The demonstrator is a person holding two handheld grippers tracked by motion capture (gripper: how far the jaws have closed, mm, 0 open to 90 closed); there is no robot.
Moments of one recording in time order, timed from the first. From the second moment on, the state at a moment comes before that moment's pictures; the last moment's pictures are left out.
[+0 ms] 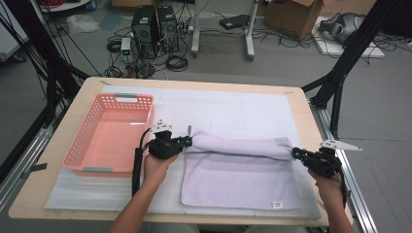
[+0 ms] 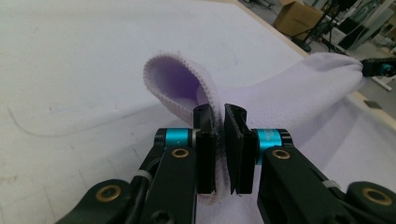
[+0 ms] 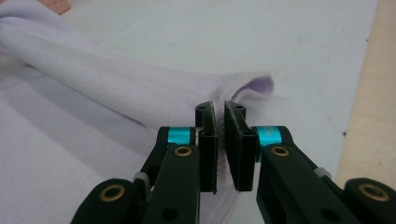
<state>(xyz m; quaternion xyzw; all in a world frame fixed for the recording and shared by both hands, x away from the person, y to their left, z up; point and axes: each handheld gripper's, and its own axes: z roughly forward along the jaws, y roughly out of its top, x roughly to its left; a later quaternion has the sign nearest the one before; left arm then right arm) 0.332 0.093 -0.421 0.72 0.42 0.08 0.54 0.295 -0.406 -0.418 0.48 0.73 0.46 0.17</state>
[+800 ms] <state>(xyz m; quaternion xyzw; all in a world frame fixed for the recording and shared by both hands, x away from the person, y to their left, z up) 0.335 0.091 -0.437 0.72 0.43 0.12 0.53 0.304 -0.405 -0.418 0.52 0.72 0.41 0.19</state>
